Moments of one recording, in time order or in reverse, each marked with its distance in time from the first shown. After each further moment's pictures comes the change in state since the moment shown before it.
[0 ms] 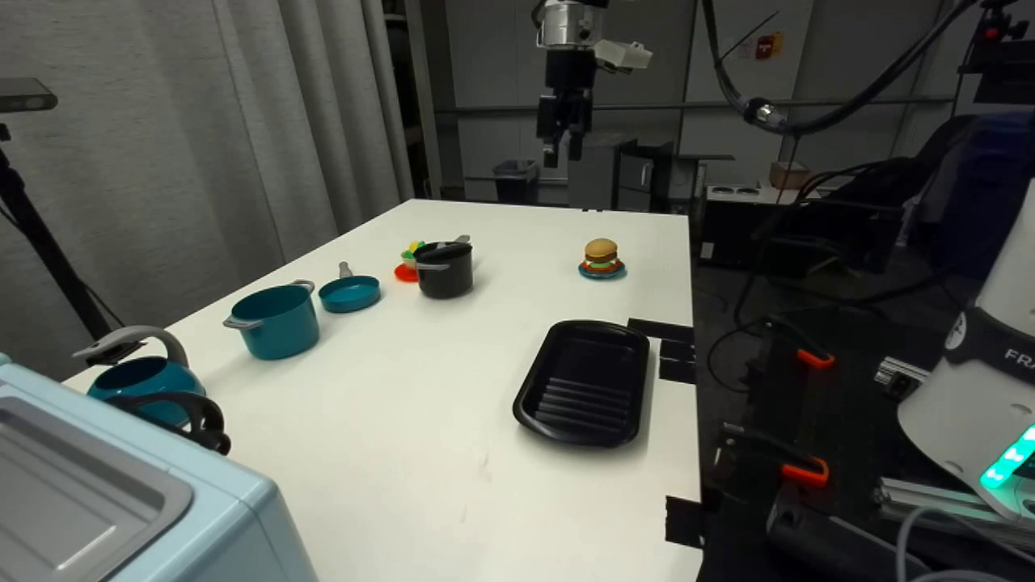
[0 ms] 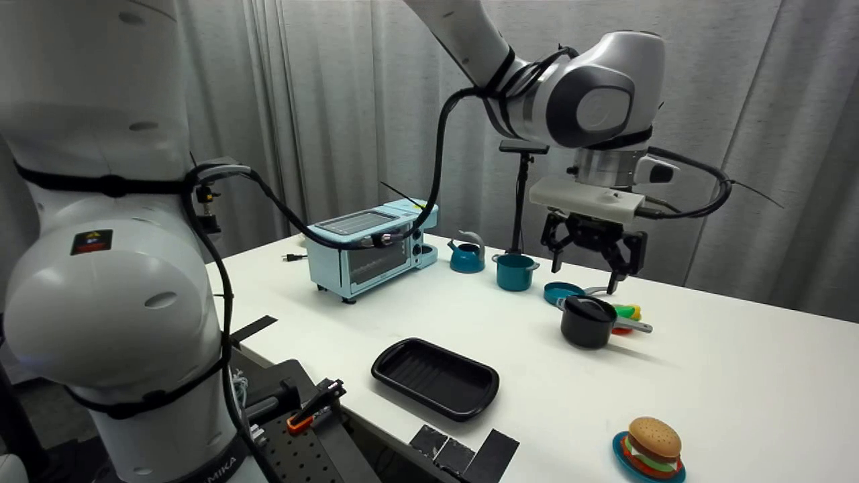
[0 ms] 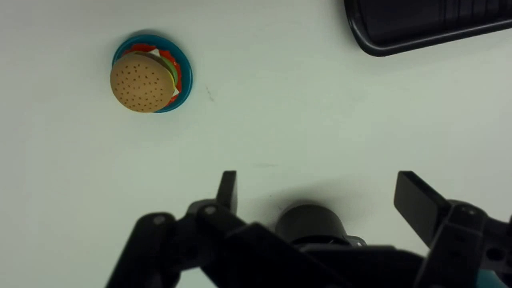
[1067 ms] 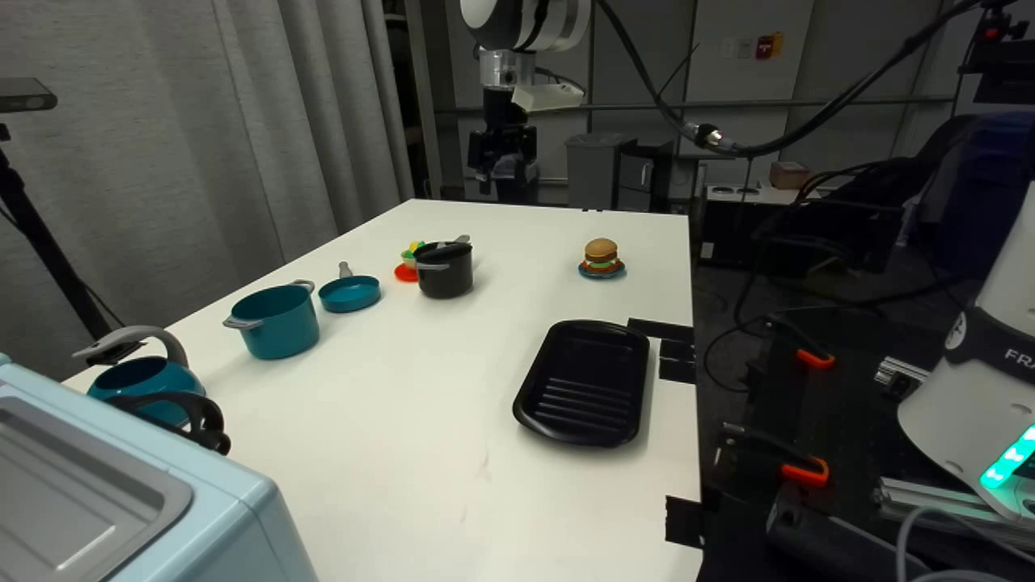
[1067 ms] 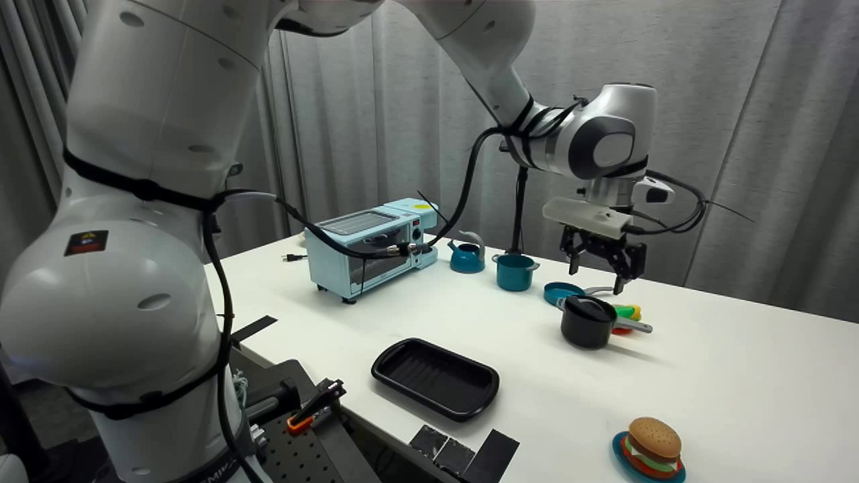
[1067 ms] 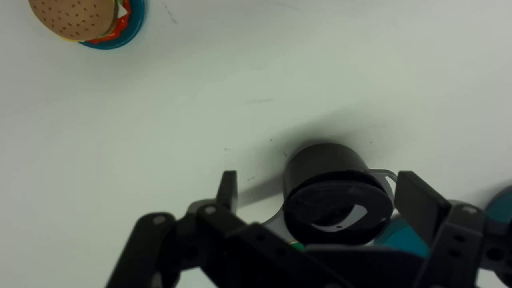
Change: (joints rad) arm -0.028 0.299 0.106 0.297 0.000 0.055 0.243
